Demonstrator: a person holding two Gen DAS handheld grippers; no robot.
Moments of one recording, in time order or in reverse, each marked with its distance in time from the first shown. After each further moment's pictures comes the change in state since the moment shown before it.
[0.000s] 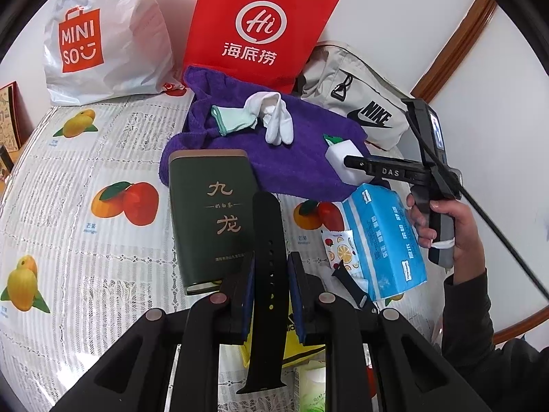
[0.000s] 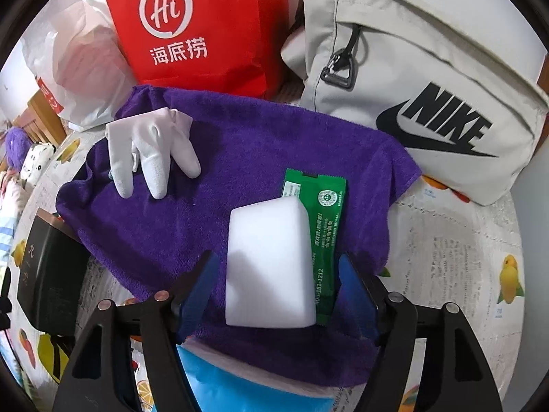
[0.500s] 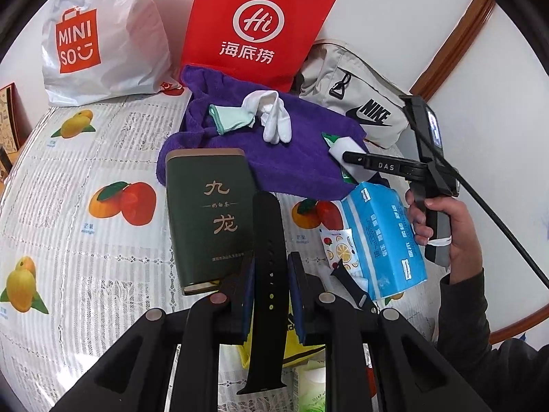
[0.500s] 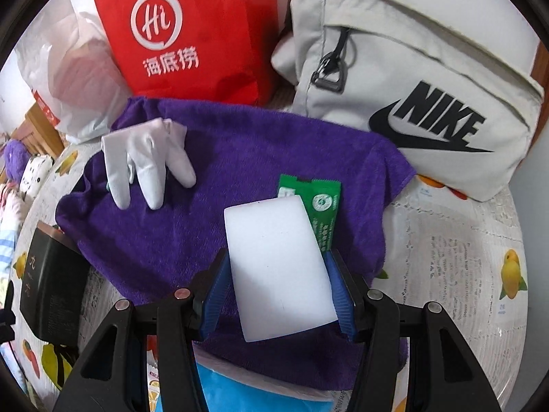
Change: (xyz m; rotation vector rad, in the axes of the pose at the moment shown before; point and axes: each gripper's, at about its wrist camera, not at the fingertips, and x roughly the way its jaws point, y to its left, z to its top) left arm 0.002 -0.003 -0.001 0.010 0.004 0.002; right arm 0.005 -0.006 0.001 0.036 -0.005 0.012
